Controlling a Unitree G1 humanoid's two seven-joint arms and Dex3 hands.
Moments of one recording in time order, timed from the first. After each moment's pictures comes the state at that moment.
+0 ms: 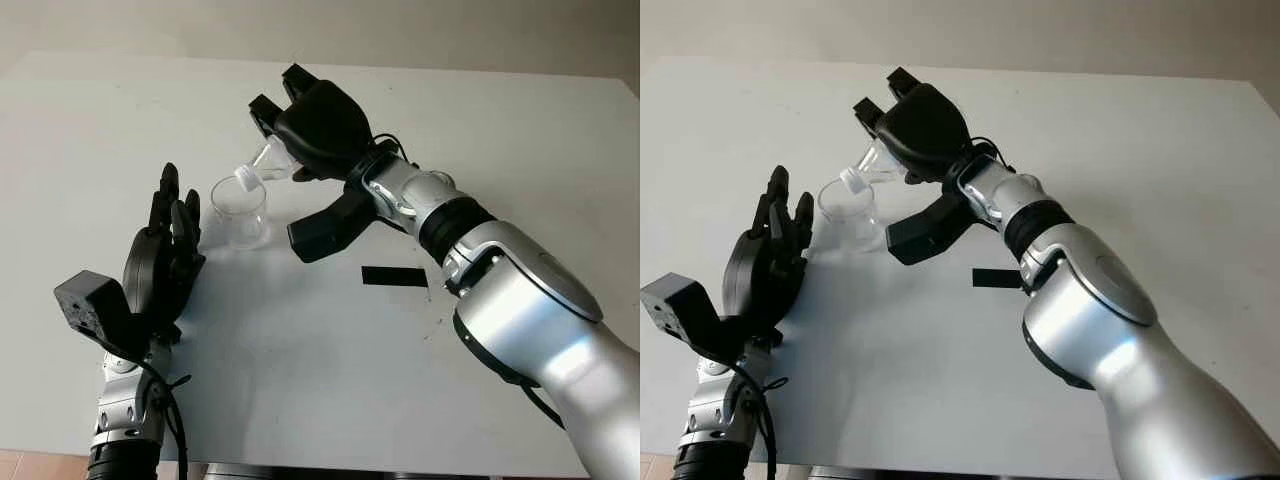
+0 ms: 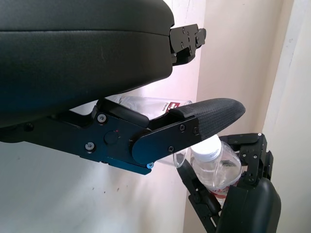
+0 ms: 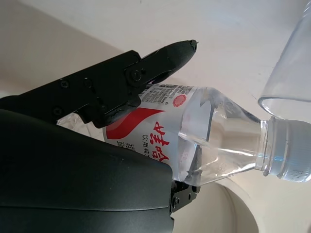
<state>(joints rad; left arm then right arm) -0.20 0.13 0.22 0.19 -0.27 -0.13 -0.23 -1.35 -0.18 0.84 1.34 -1.06 -0.24 -0.64</state>
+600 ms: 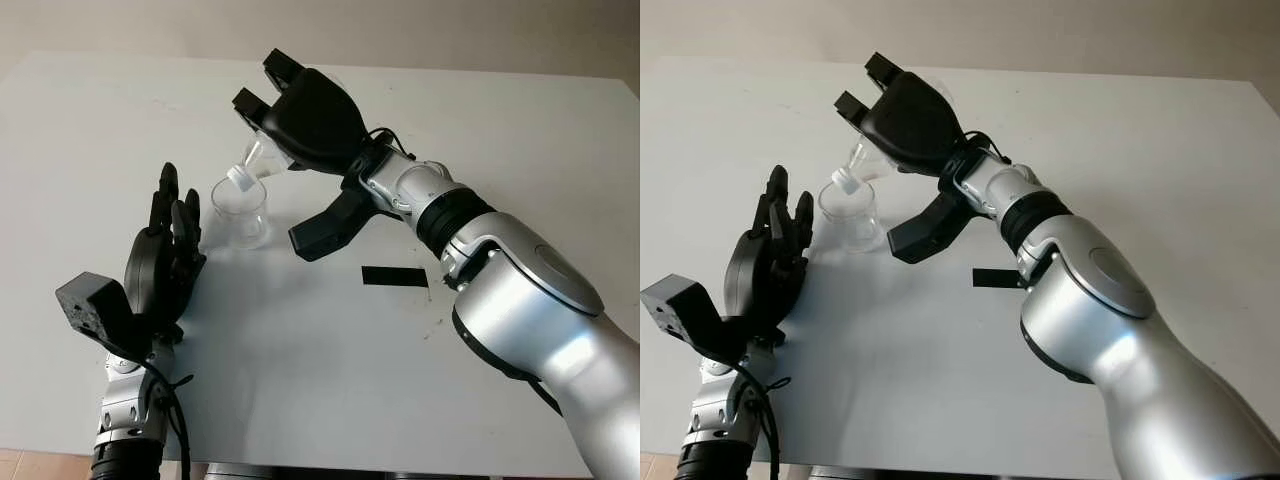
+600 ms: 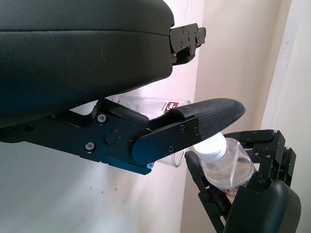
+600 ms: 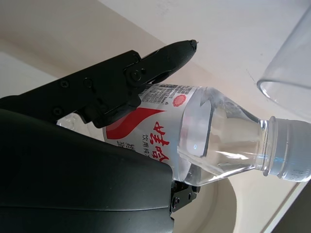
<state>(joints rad) -0.21 0.12 0.22 0.21 -0.27 -0.15 -0.23 -1.38 -0.17 0.90 1.35 -1.12 -0.23 -0.74</state>
